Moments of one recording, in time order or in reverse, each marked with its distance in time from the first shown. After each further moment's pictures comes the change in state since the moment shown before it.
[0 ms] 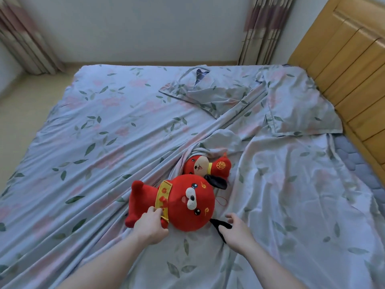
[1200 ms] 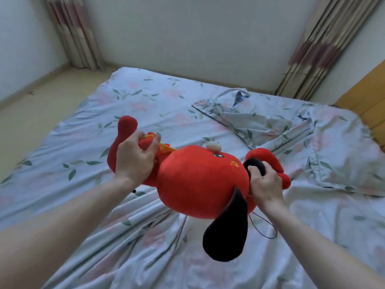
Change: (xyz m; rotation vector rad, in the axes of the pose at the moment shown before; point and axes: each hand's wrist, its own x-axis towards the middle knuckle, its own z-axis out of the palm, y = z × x) left_hand 0.103 -0.067 -0.205 -0.791 1.094 0.133; right_hand 0.147 -0.219 -0.039 0.223 0.533 -0.541
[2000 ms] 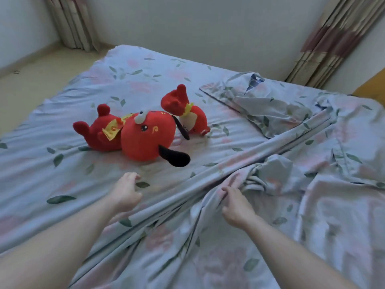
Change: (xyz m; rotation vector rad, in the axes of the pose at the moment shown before) left_hand -0.028 -0.244 0.052 0.530 -0.712 -0.309; right_hand -0.018 0.135 0.170 -0.669 -0.666 -0.033
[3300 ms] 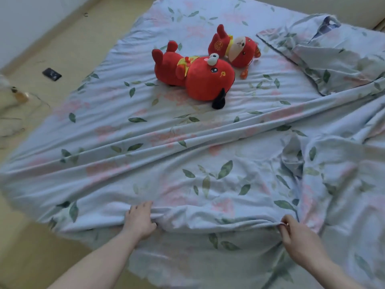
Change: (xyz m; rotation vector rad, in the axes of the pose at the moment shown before) left_hand -0.306 -0.129 0.124 0.192 -0.236 -0.354; right_hand -0.251 0.124 0.061 -0.214 0.016 -0.016
